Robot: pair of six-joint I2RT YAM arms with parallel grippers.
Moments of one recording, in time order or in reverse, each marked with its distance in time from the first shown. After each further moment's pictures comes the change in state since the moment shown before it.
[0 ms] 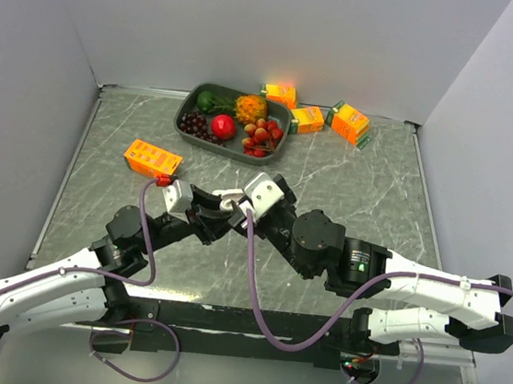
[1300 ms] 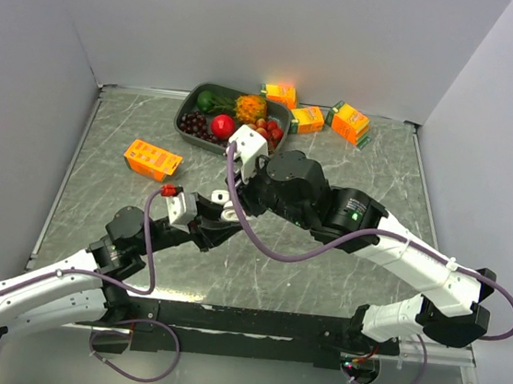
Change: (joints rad) left arm 0.002 -0.025 -0.003 -0.062 0.105 0.117; right arm -0.230 0.240 0.427 -0.515 -0.401 0.270
